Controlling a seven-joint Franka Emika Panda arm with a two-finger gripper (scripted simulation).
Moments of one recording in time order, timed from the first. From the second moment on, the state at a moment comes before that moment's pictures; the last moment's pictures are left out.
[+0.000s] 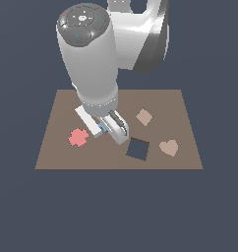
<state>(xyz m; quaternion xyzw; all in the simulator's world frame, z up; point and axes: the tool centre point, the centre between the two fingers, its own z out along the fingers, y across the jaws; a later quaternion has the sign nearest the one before) 0.006 -0.046 0.031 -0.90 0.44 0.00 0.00</state>
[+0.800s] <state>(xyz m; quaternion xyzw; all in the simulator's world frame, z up) -0.036 -0.064 0.034 -0.91 0.41 0.00 0.00</state>
